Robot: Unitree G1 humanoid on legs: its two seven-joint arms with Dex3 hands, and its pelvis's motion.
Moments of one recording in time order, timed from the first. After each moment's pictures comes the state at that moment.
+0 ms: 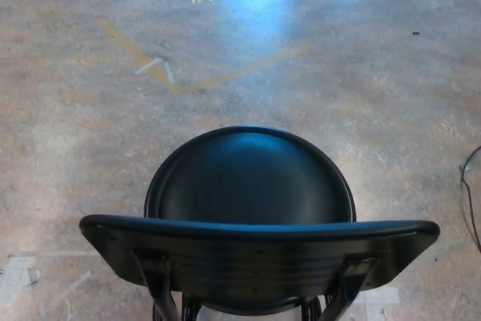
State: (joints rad) left_arm 0.06 0.20 0.24 1.23 0.03 -0.13 0.10; right_arm 0.02 -0.33 -0.06 1.04 -0.21 -0.34 -0.11
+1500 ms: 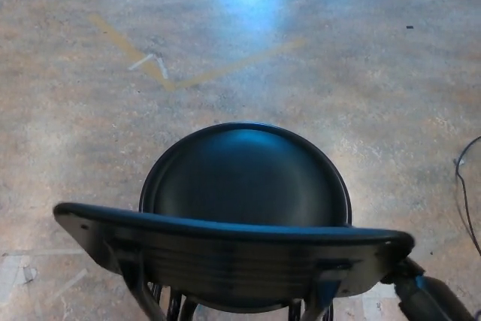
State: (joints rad) left_arm 0.00 0.18 0.41 1.34 -0.02 -0.29 0.13; right_arm 0.05 -0.43 0.28 0.45 -0.47 -0.72 -0.14
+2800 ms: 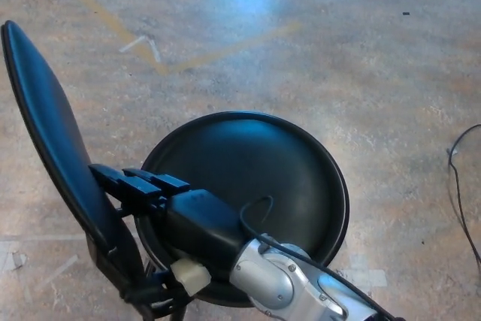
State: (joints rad) left_arm -0.02 0.21 0.38 1.34 -0.02 -0.29 0.15; right_arm -0.50 0.07 0.61 0.62 -0.65 -0.42 -0.04
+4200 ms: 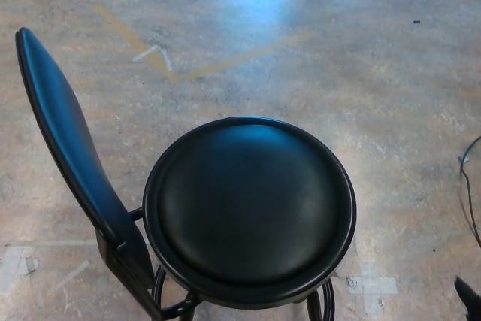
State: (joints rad) left_arm -0.01 0.18 0.40 1.34 -0.02 -0.30 0.15; right_arm 0.04 -0.41 0.06 1.03 -0.54 -0.75 -0.41
